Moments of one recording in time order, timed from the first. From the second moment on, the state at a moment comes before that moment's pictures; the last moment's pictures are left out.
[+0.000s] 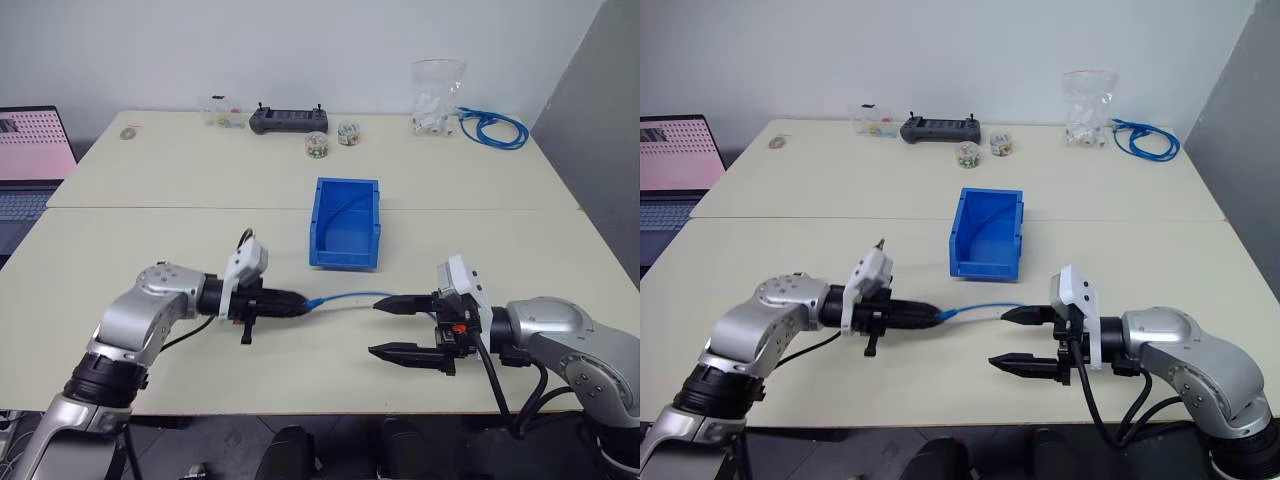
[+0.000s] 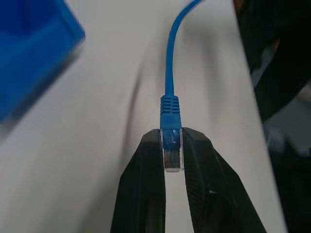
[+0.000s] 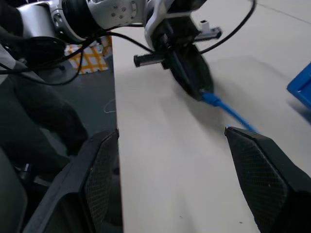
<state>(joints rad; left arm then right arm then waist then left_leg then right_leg) -0.45 0.75 -0.11 -0.06 -0.58 0.65 -1.28 -0.22 -0.66 0.02 -0.67 0.80 0.93 0.86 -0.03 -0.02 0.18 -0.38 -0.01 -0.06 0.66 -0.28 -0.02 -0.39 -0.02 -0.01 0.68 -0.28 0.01</state>
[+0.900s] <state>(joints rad) -0.55 0.65 0.04 -0.23 -1.06 1.16 -0.99 -0.34 -0.41 -0.02 -0.56 1.13 0.97 0.50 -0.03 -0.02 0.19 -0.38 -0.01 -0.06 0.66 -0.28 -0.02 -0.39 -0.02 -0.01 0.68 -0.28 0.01</state>
